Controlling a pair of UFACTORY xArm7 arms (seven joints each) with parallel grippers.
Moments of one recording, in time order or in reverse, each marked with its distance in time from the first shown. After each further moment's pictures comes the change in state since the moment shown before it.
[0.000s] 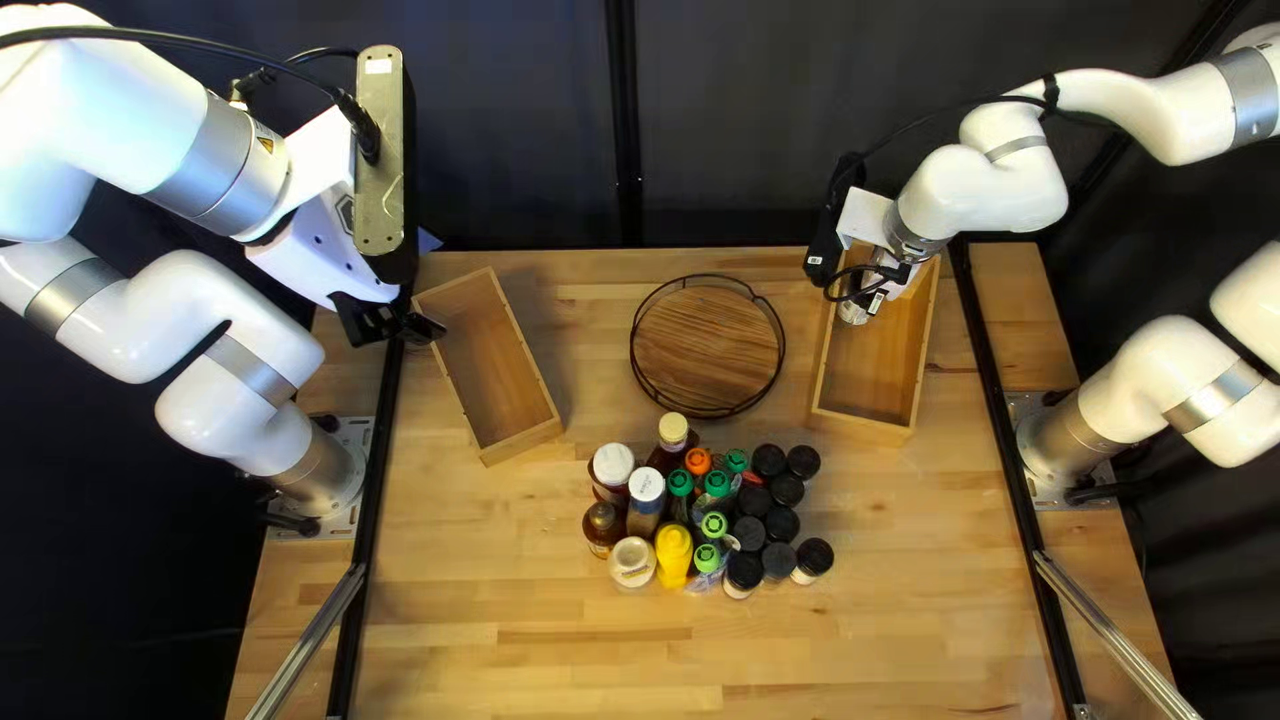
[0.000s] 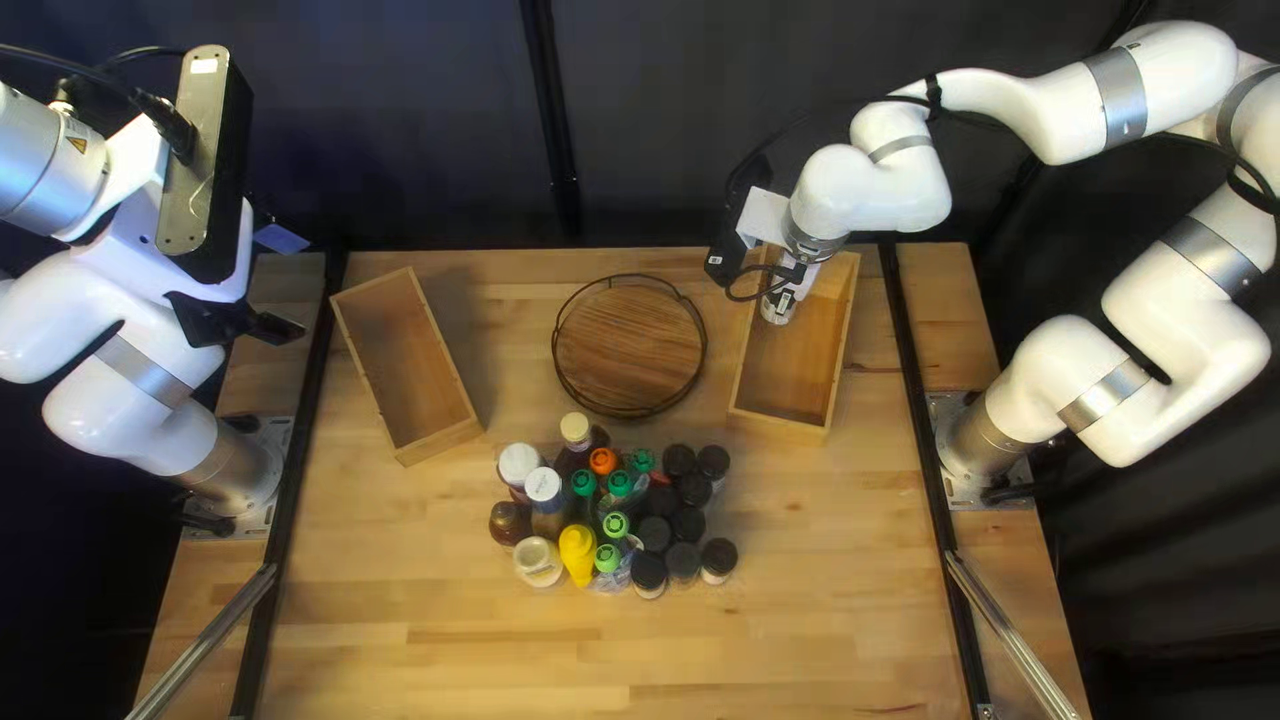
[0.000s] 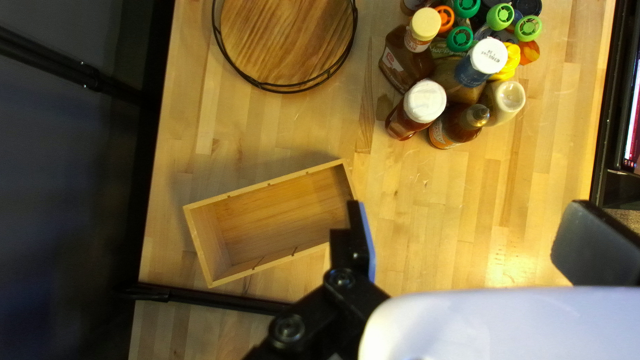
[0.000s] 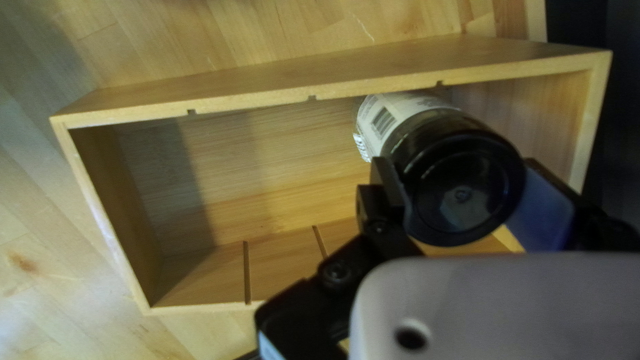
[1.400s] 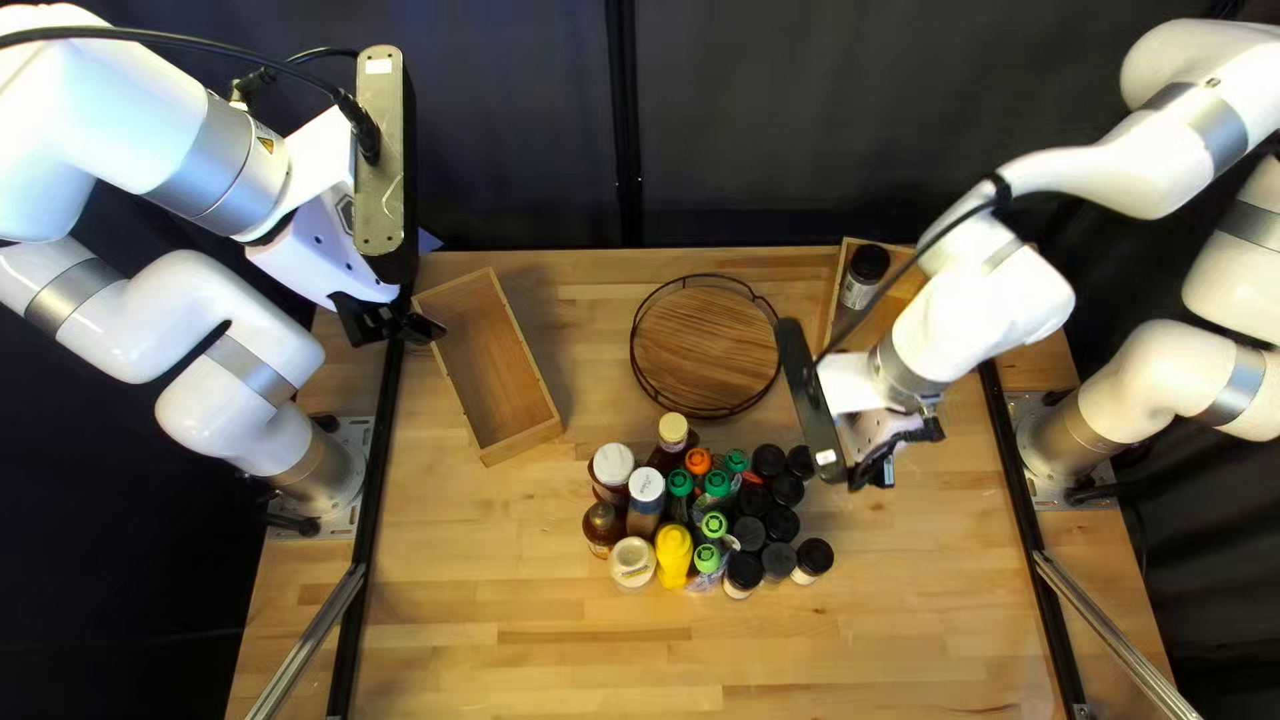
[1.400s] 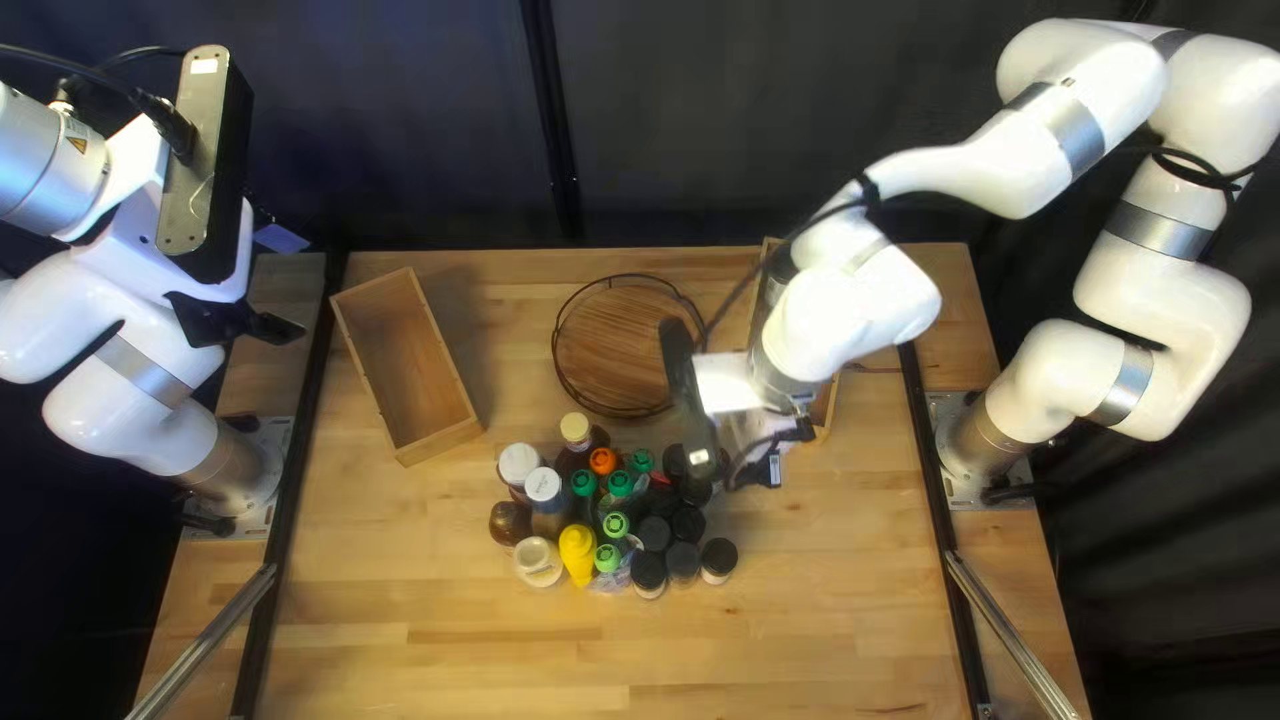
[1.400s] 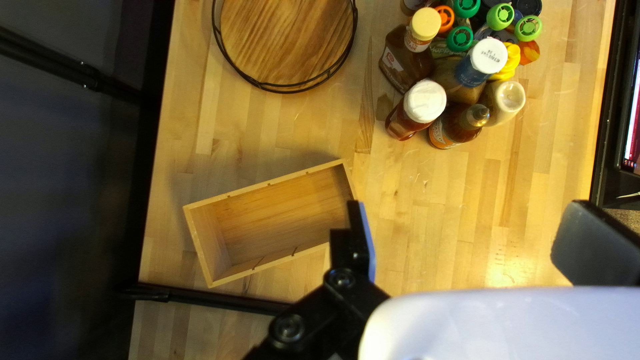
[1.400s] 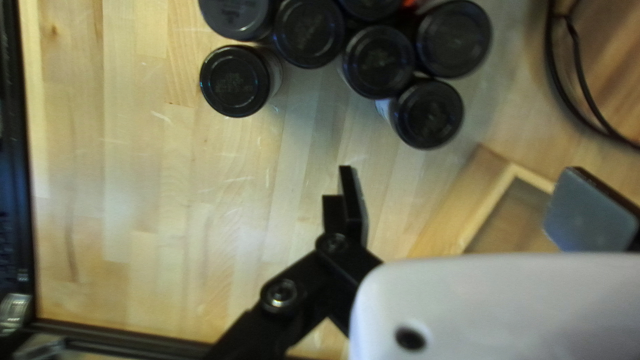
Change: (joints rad) left arm 0.000 0.000 0.000 0.000 0.000 0.000 0.000; right arm 0.511 0.112 0.032 -0.029 0.203 -0.341 -0.183
